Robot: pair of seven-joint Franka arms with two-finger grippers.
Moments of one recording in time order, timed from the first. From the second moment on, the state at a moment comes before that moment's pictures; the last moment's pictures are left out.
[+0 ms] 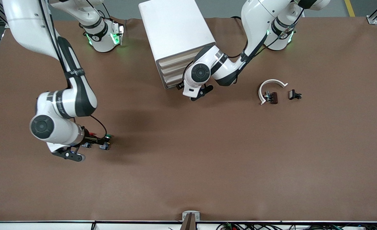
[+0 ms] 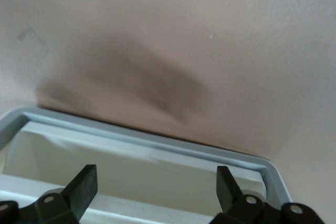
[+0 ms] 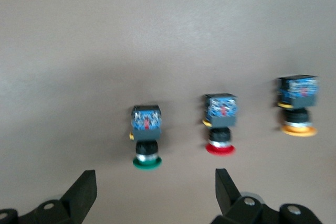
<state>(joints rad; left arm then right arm) -0.53 0.61 -0.42 -1.81 -0.27 2.22 -1.30 0.15 0.50 -0.04 -1.63 -0.02 2.01 0.37</state>
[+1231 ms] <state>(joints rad) -0.21 0.56 -0.32 -1.51 -0.09 2.00 -1.05 -0.09 0.23 -0.04 -1.25 -0.02 1.23 0.03</state>
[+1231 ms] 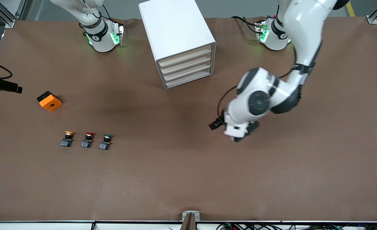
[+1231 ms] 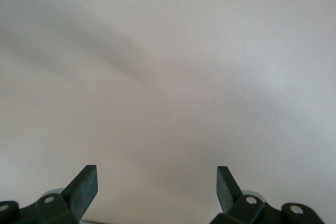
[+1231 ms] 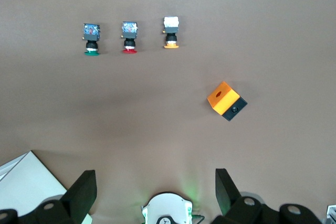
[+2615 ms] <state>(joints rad) 0.03 -0.04 -0.08 -1.72 -0.05 1.59 -0.09 -0.08 -0.05 -0.02 -1.47 -0.02 1.32 0.08</state>
